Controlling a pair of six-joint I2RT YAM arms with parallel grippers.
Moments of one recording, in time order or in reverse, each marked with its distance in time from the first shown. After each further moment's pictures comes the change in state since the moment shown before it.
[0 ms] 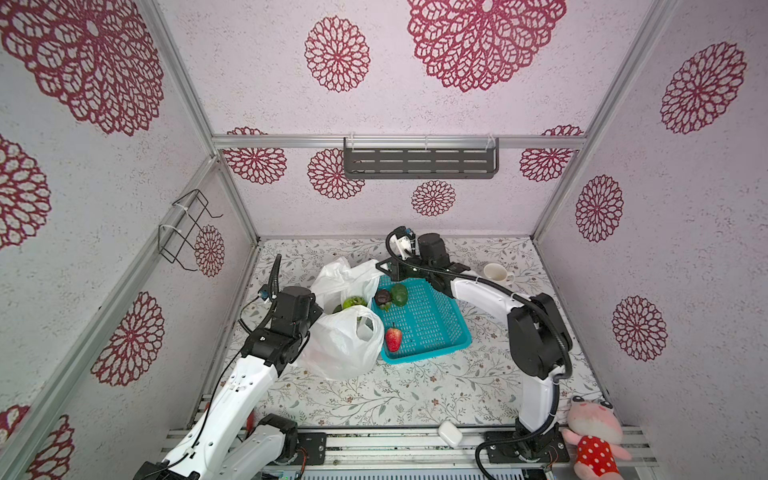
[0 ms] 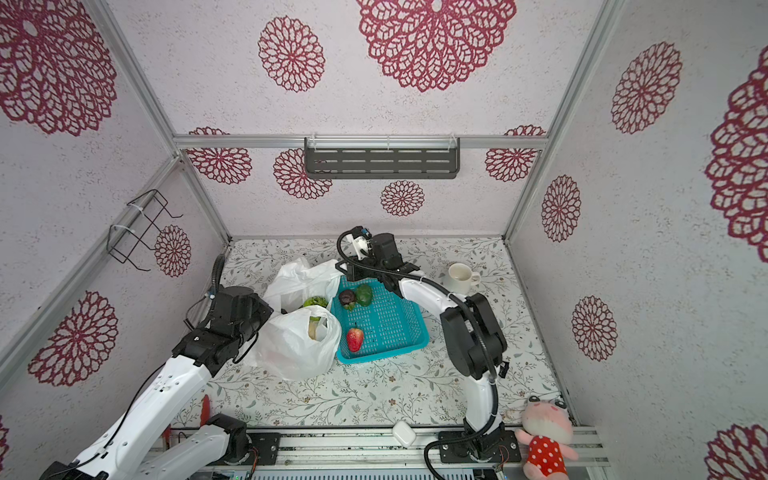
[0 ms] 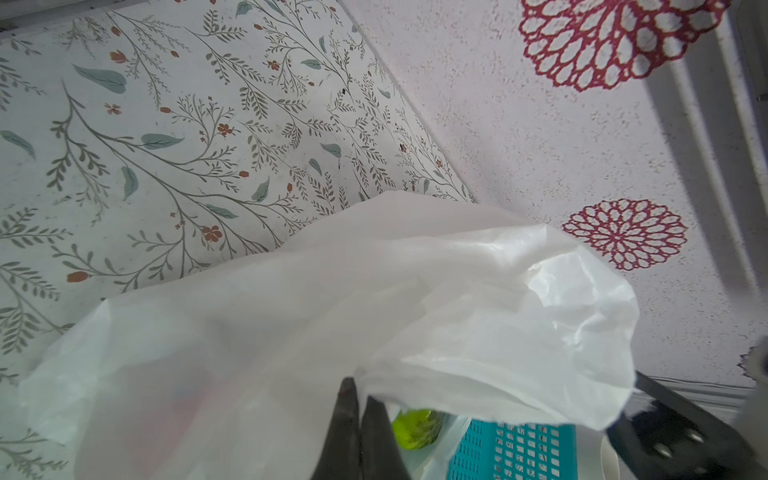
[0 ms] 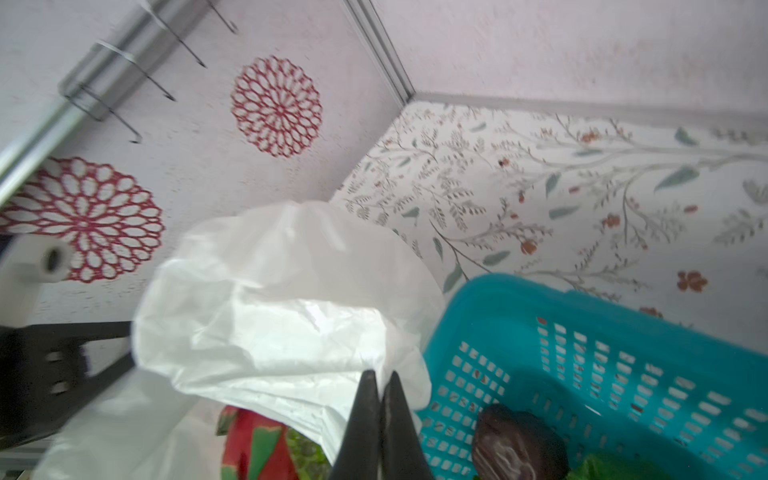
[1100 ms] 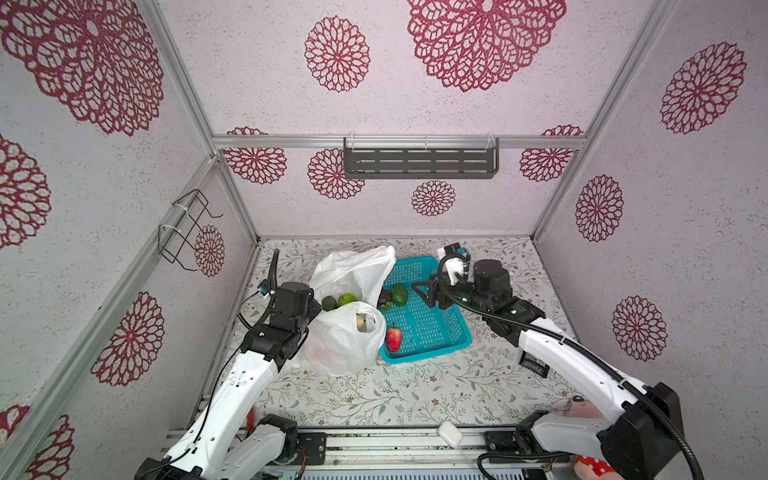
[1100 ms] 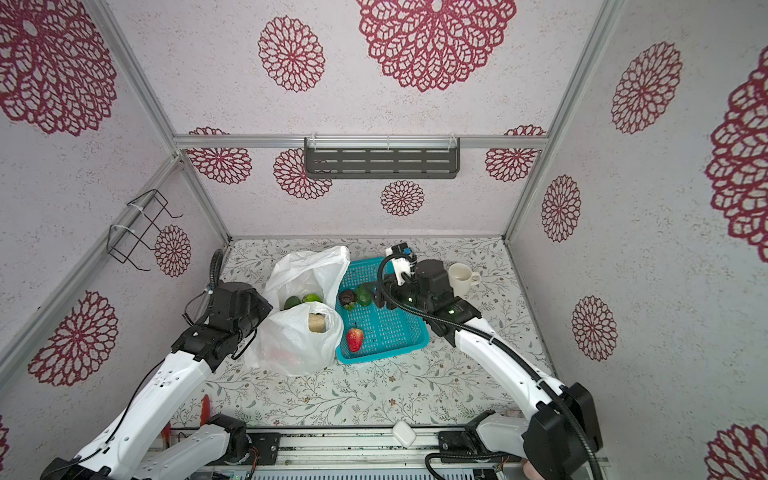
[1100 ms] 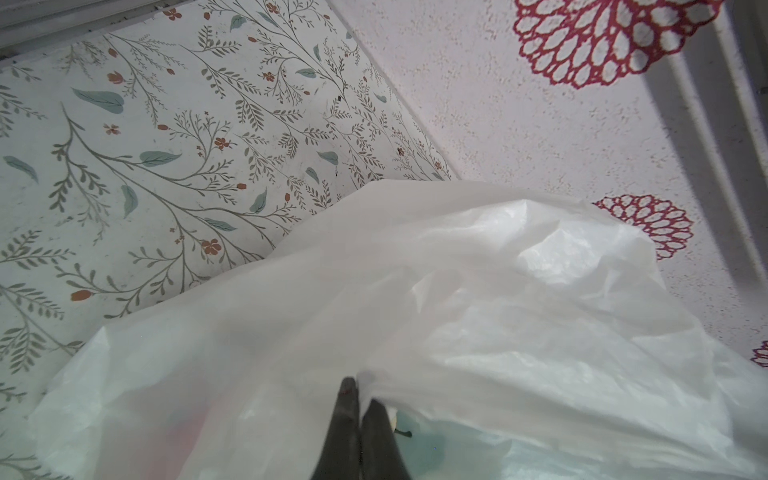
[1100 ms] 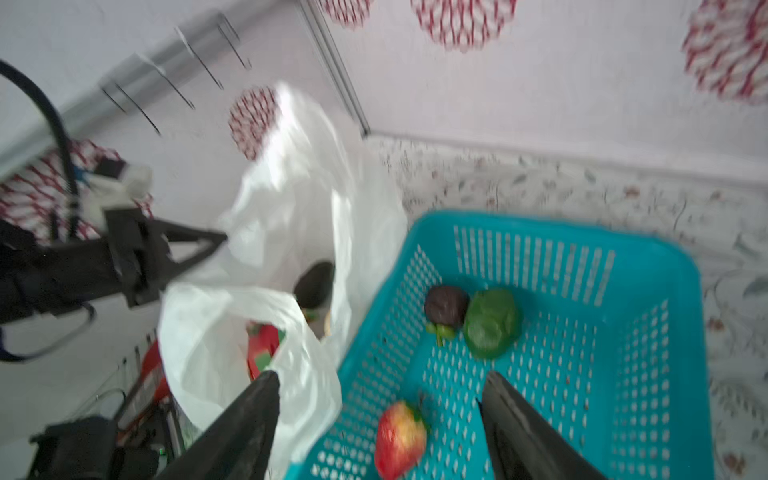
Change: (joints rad) left arm 0.021 0.038 0.026 0.006 0.021 0.051; right arm 0.007 -0.594 -0.541 -0.197 0.233 -0.115
